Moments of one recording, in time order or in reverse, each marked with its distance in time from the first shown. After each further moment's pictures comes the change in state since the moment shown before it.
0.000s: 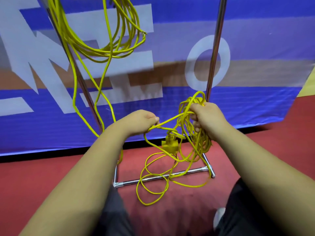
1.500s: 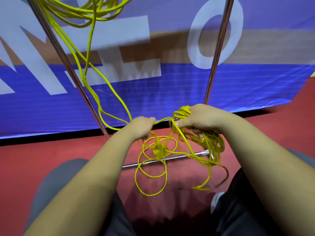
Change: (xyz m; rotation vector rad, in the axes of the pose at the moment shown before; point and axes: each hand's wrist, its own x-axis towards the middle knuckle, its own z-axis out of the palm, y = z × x) left_hand 0.041 -0.053 0.101 -0.242 -0.081 -0.323; right_hand 0.017 0.042 -0.006 -0.679 -0.498 0.229
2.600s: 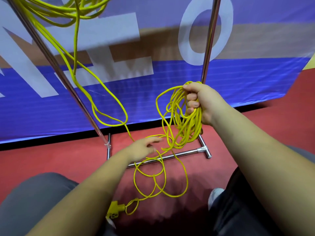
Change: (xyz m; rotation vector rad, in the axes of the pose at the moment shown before) left_hand 0.006 -0.071 0.069 0.035 -0.237 0.256; right_hand 0.014 0.001 -0.017 1.203 0.195 -0.050
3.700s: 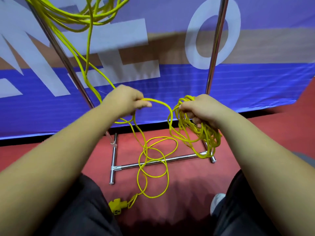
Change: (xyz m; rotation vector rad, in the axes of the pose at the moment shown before) left_hand -0.045 0.124 -0.150 0.646 0.463 0.085; right_hand -0.010 0.003 -0.004 -0.775 -0.063 -0.058
